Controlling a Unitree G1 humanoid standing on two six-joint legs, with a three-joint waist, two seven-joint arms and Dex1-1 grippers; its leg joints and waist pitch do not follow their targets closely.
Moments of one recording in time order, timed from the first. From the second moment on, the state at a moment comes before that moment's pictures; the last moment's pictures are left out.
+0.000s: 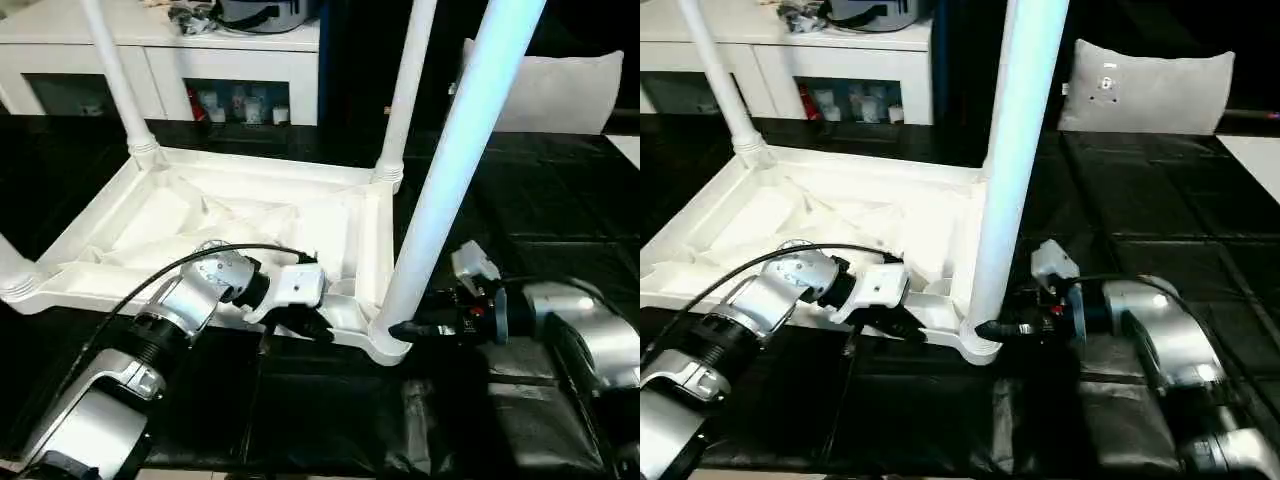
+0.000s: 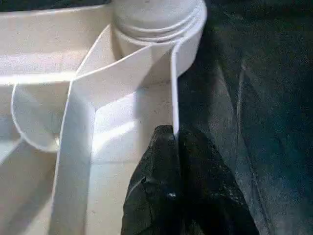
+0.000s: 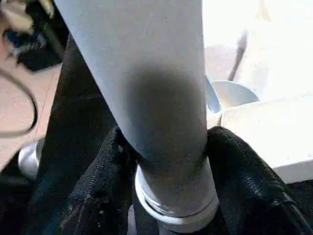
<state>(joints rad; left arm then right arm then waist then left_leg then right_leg) -0.68 0.35 -0.43 0.62 0.07 -0.02 -1.36 -0.34 -0.53 0.12 0.23 0.33 0.39 1.31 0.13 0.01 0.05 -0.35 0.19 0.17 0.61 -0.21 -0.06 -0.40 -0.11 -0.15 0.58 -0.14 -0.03</state>
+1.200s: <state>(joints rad) -0.66 0.31 -0.36 0.61 0.09 0.07 -1.15 -0.42 -0.48 0.06 0.31 0.24 0.30 1.07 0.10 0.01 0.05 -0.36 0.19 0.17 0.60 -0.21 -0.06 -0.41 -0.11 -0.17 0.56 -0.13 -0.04</state>
